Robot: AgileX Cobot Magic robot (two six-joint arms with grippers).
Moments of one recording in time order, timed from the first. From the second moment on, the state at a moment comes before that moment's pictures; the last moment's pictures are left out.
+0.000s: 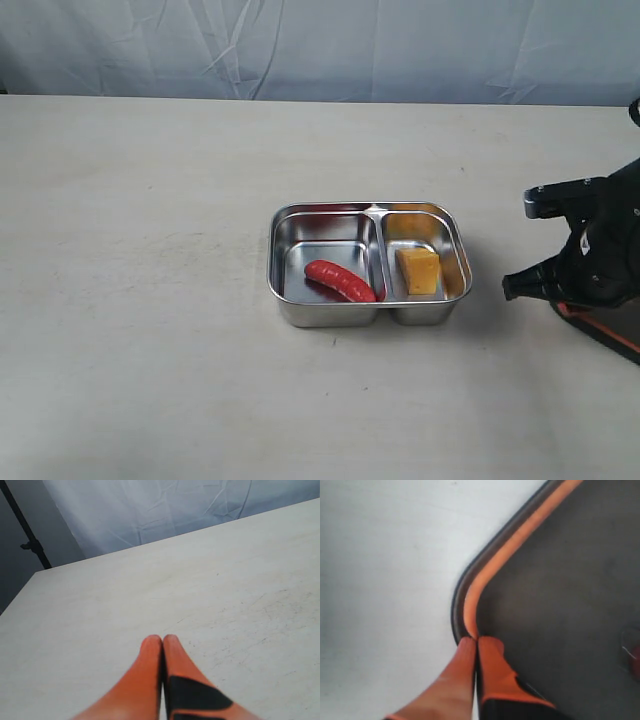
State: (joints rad) left arm -0.04 0.06 0.00 0.16 0.27 0.06; right arm 0.31 1.76 -0.75 -0.37 0.49 0.40
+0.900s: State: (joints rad) left arm -0.04 0.06 0.00 0.16 0.27 0.06; right arm 0.31 1.86 -0.87 -0.30 0.45 0.50
